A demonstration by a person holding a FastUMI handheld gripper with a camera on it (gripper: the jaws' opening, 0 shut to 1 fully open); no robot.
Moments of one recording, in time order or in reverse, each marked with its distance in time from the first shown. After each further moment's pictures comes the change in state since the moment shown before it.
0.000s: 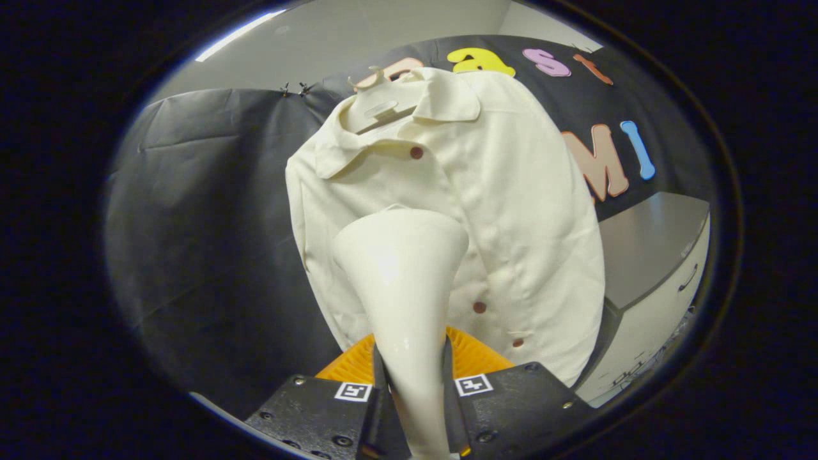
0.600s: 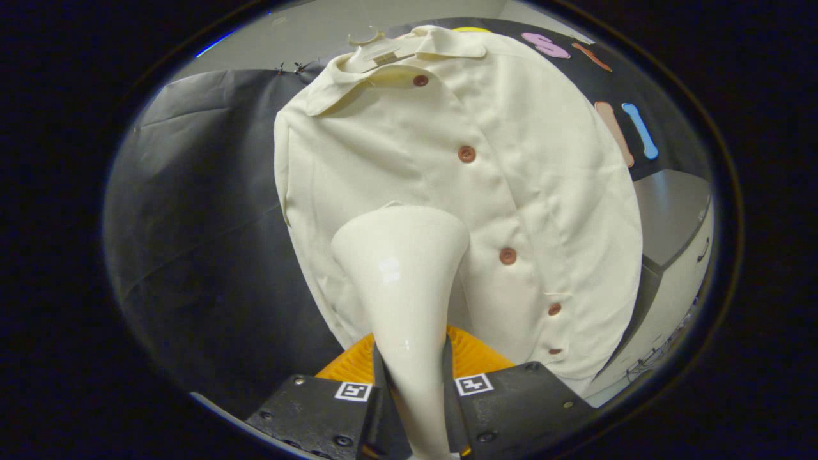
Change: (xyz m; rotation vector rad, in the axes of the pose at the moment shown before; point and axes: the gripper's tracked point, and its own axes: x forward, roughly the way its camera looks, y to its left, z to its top) arm 0.049 0.002 -0.046 0.004 0.067 -0.028
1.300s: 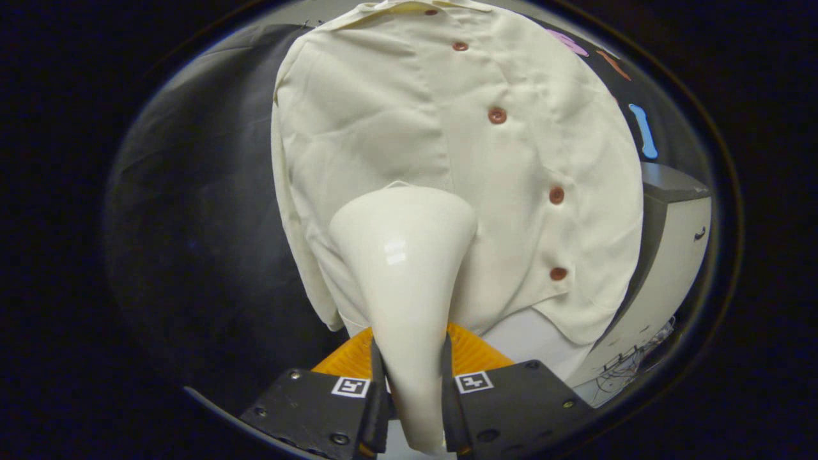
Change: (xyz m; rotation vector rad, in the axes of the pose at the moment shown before) arm 0.034 -0.056 -0.124 -0.137 0.162 -0.141
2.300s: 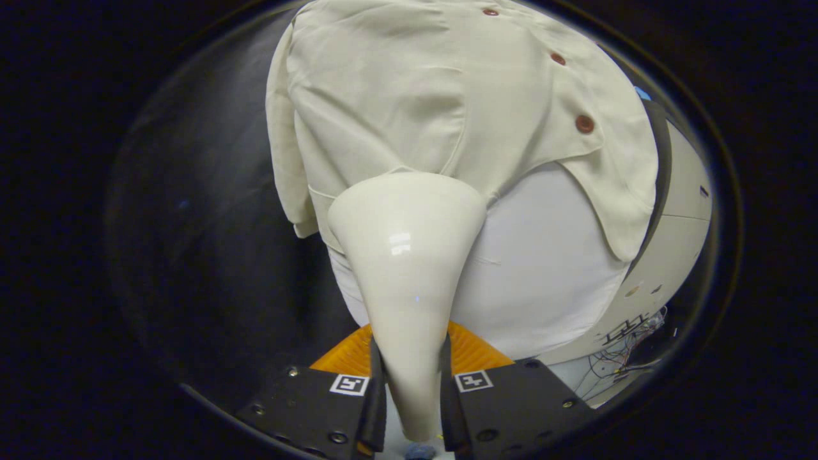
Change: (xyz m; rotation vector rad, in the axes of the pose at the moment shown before) arm 0.041 -0.018 -0.100 -0.040 0.227 -0.055
